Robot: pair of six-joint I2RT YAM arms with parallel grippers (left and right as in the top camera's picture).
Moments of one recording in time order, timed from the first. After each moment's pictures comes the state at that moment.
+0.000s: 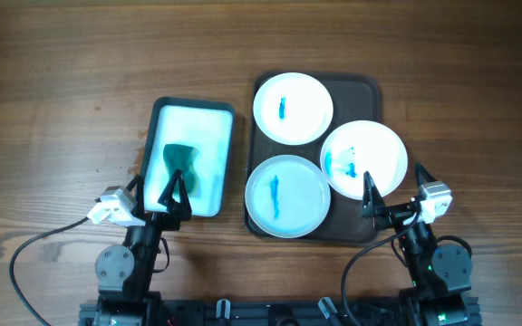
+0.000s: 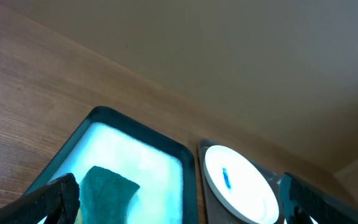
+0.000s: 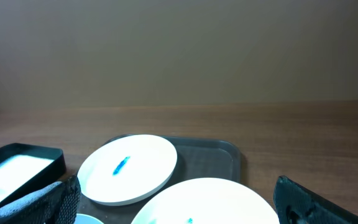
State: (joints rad) left arm -0.08 0.01 0.01 -0.06 0.05 -0.56; right arm 0.17 0.01 0.01 0.00 -0.04 0.12
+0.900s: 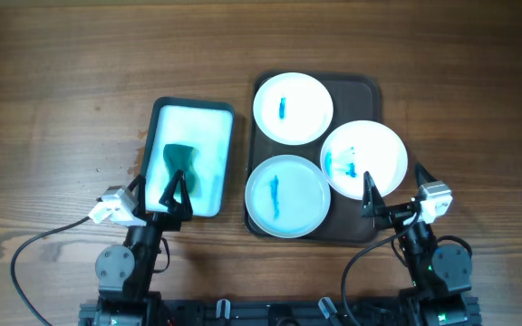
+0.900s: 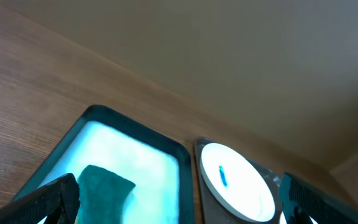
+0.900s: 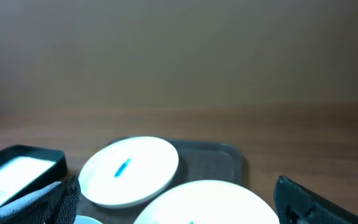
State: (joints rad) left arm -0.08 0.01 0.01 -0.06 0.08 -0.56; right arm 0.17 0.01 0.01 0.02 -0.05 0.12
